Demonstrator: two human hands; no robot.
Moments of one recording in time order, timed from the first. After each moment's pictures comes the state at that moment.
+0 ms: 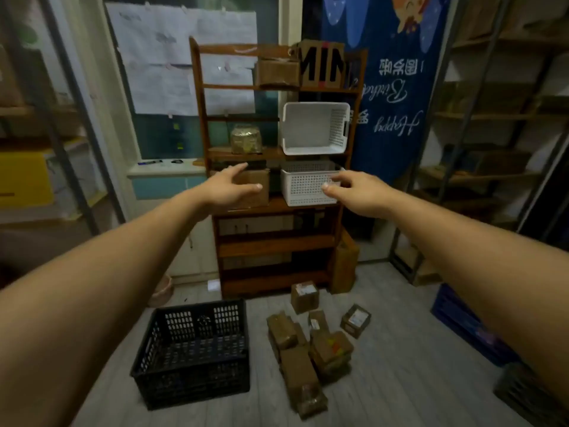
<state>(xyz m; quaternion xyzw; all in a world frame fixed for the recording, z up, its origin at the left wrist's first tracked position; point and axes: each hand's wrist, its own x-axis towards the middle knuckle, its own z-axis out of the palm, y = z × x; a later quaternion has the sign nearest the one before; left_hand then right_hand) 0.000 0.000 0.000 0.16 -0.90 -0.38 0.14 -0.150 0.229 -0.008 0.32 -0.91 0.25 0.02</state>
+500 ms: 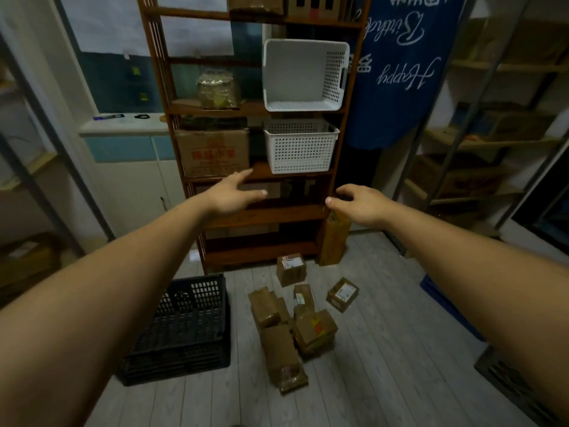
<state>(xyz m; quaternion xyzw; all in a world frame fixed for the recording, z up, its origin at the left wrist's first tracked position) -0.172 -0.014 -0.105 0.17 -0.90 -0.40 0.04 -0.294 0.237 -0.106 0.25 -0.94 0.23 -0.09</state>
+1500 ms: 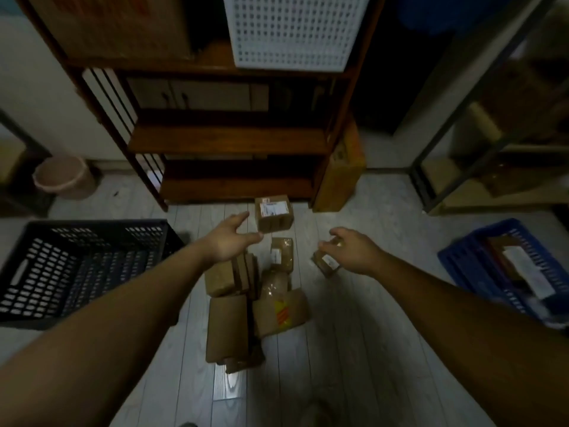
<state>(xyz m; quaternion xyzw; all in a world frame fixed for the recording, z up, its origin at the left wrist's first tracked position) -0.460 0.019 -0.454 0.31 -0.81 -0.48 -0.12 -0.601 0.241 -0.459 0.19 -0.90 0.23 -0.32</state>
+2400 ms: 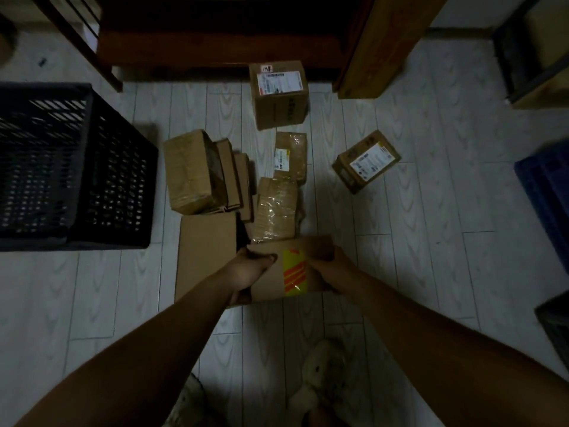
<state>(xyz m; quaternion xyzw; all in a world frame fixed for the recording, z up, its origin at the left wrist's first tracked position) -0.412 0.122 -0.812 0.49 -0.48 -0.69 -0.21 -0.523 0.278 -0.844 -0.10 -0.76 0.36 -0.53</state>
